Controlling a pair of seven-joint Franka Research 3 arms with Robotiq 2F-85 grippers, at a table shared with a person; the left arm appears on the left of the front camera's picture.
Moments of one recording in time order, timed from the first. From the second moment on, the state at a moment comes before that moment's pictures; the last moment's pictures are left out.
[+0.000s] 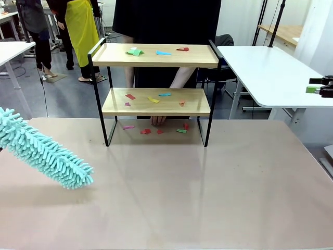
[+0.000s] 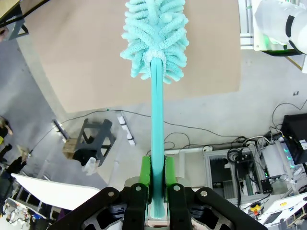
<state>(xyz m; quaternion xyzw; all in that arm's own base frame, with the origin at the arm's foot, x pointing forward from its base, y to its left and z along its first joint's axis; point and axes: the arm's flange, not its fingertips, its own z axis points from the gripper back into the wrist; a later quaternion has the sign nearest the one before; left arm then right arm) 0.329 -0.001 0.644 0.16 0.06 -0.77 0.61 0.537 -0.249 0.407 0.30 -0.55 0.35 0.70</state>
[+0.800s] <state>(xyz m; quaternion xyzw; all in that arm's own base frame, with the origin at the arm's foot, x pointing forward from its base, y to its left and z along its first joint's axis) 0.329 -0.001 0.644 0.16 0.06 -0.77 0.61 0.537 -0.249 0.407 0.30 -0.55 0.35 0.70</state>
